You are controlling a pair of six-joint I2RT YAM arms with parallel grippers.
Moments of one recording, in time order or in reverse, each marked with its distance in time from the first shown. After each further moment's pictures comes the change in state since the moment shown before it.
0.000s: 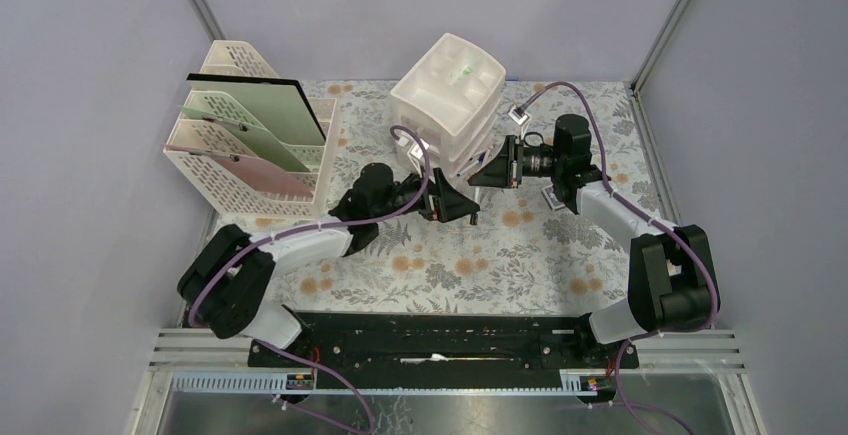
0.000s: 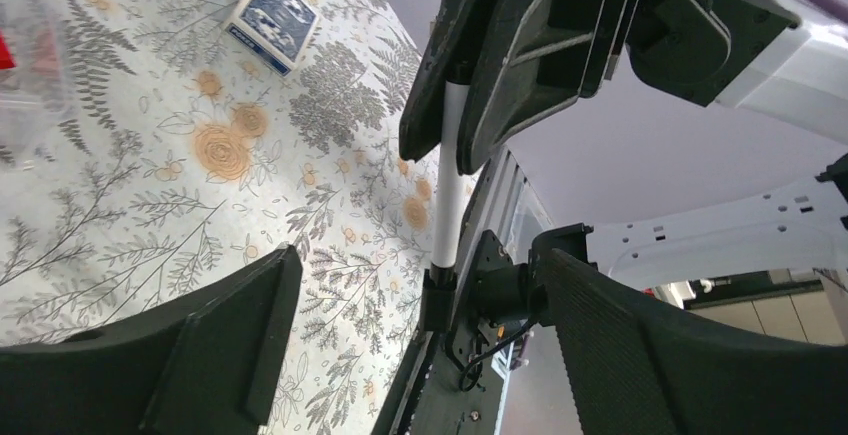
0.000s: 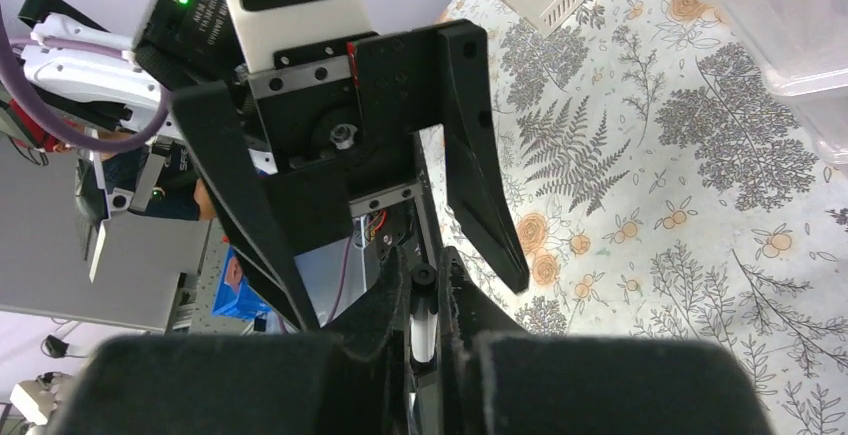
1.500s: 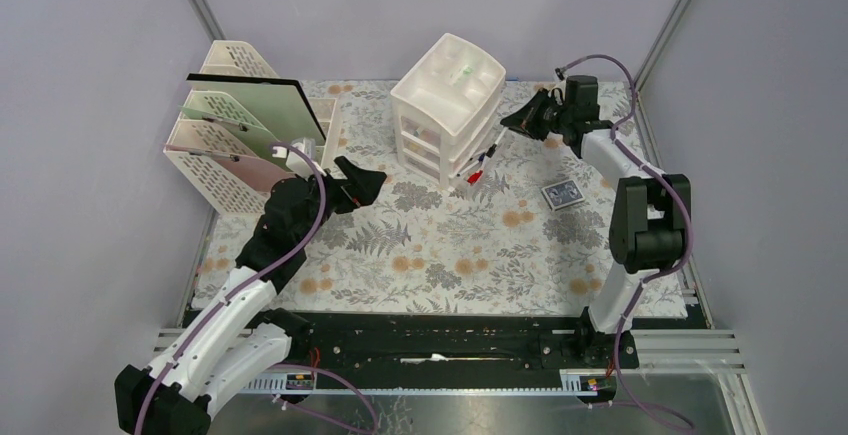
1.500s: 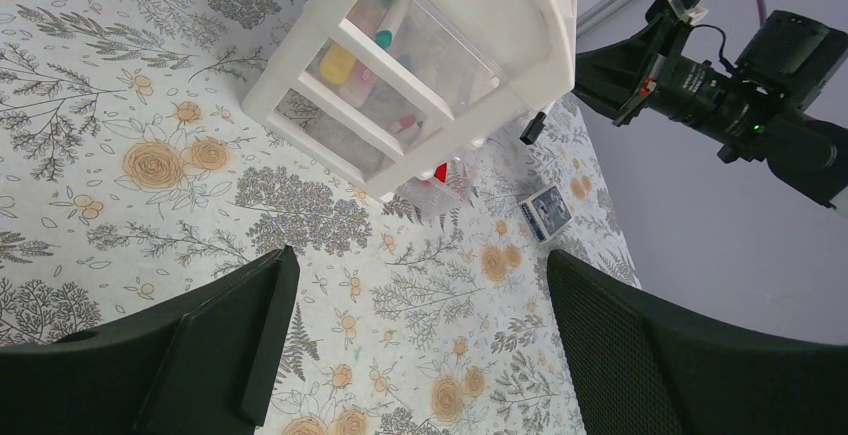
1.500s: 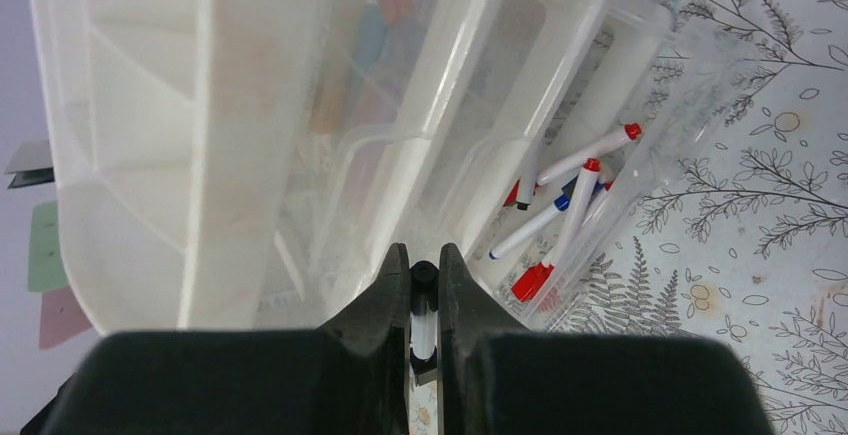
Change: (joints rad) left arm 0.277 -0.710 -0.109 -0.687 -0.515 0.154; right arm -0.153 0.333 0.452 -0.402 0.627 0.081
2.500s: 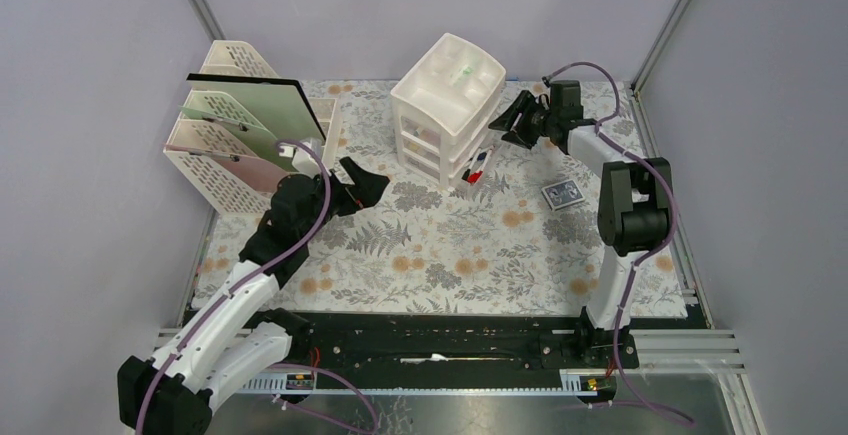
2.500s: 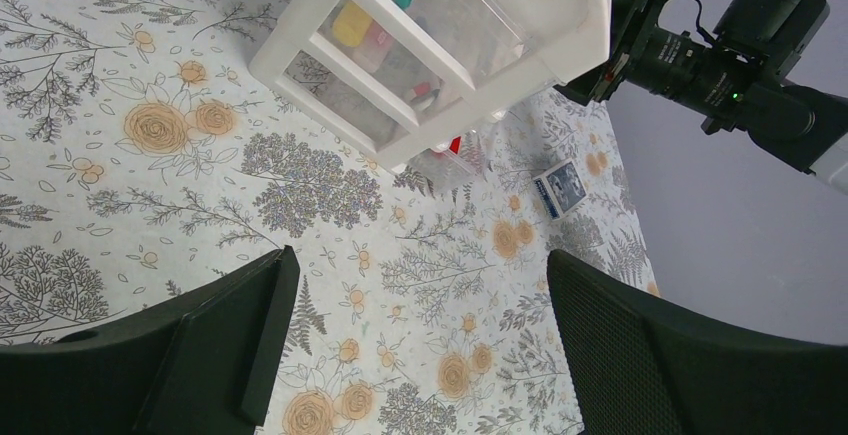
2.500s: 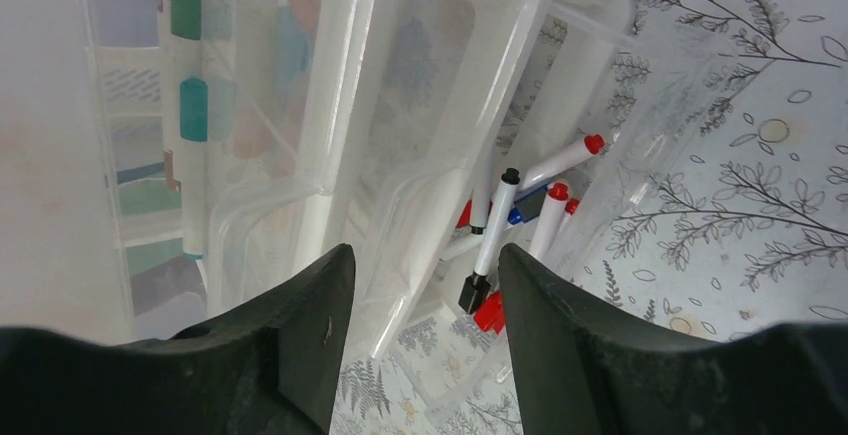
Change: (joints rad) left arm 0.002 0.042 0.010 -0.046 0.022 -0.014; right arm 0.029 0.158 0.073 -0.017 0.064 0.015
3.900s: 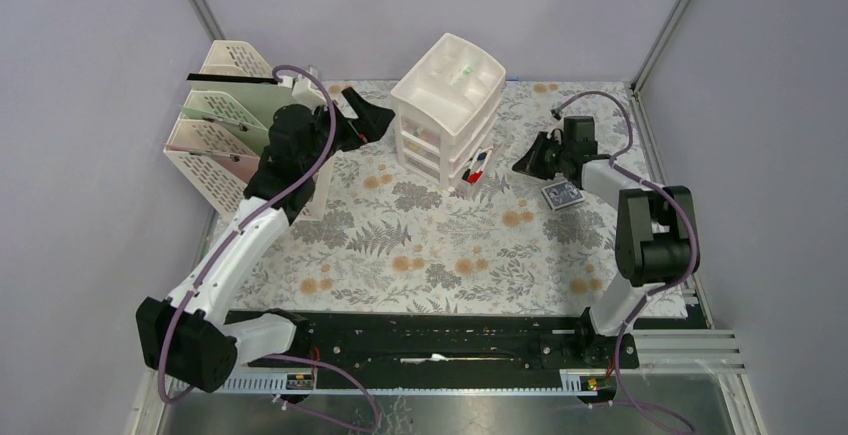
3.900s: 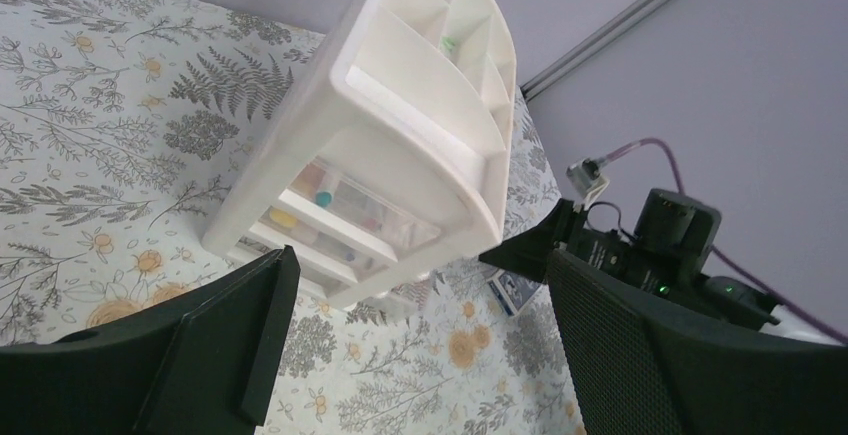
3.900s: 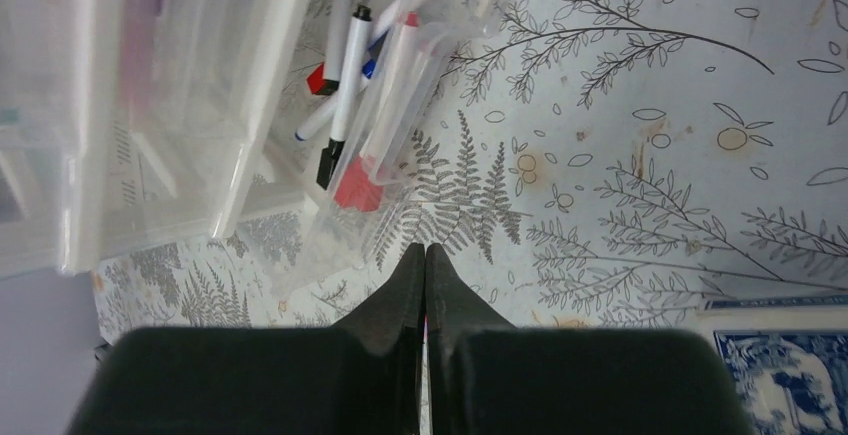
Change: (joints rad) left arm 0.082 0.318 0.418 0.033 0.092 0.063; right arm -0.036 -0.270 -0.384 0.026 0.063 -0.265
